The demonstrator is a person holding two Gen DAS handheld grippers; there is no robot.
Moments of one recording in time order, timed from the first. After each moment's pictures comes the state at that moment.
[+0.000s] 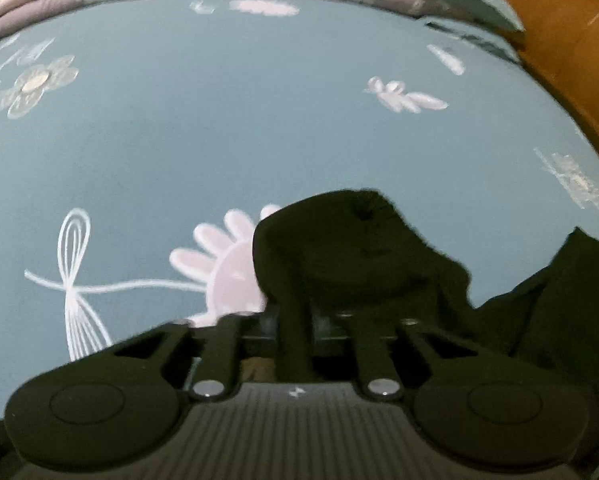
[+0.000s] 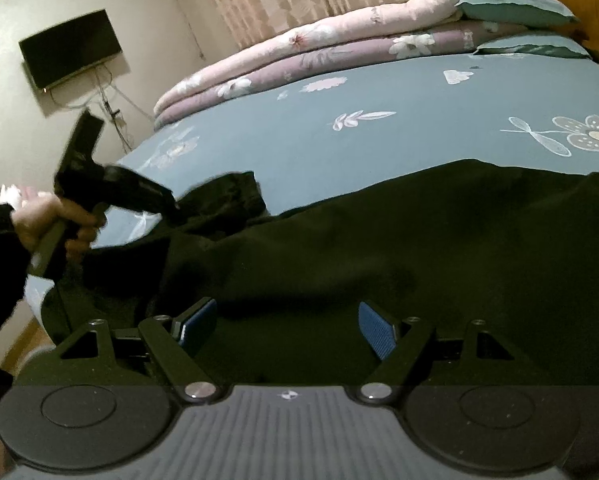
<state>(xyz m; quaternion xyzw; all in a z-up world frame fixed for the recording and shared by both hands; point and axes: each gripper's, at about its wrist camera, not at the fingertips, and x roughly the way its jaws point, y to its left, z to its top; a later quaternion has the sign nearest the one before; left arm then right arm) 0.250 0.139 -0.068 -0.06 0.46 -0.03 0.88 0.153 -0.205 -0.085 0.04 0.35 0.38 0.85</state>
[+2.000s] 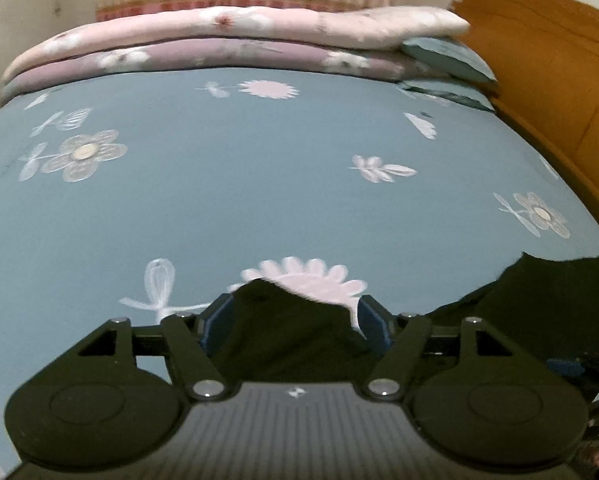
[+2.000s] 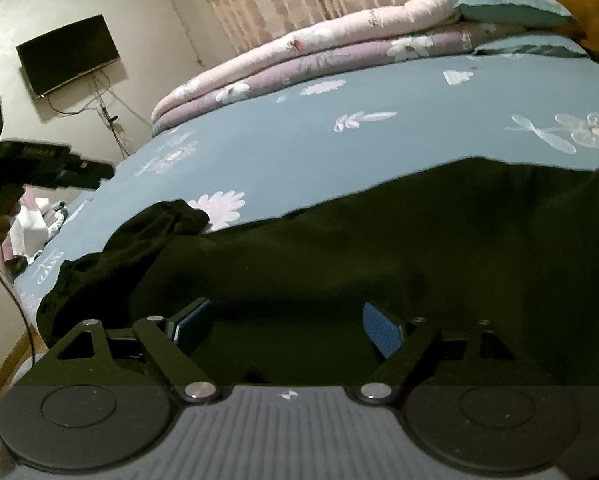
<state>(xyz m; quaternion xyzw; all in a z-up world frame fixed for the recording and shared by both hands) 0.181 0.157 0.016 -0.04 0.39 -0.03 0.92 0.153 -0.198 -0.093 0.06 0.35 0.38 0.86</state>
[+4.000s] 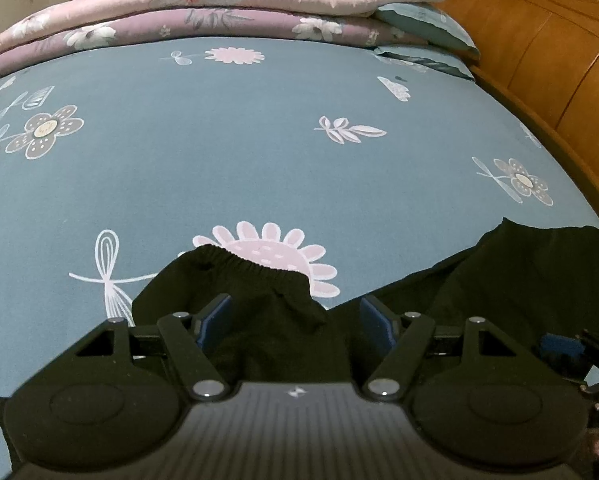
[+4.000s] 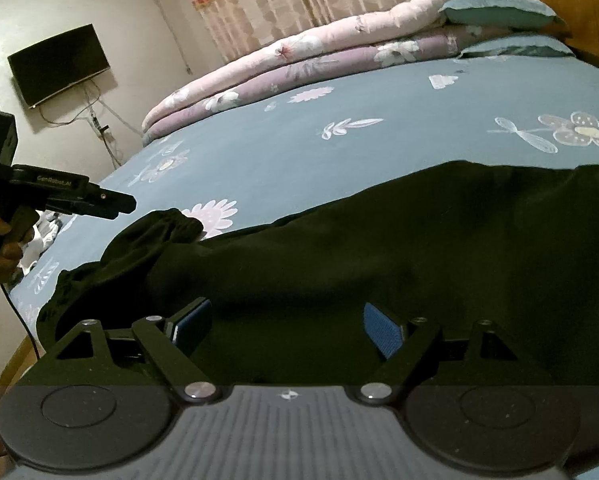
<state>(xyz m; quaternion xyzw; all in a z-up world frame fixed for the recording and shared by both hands) 0.188 0.134 -0.007 -0.04 0.43 -0.06 0.90 0.149 -0.207 -0.086 0.07 0.35 0.36 0.86</state>
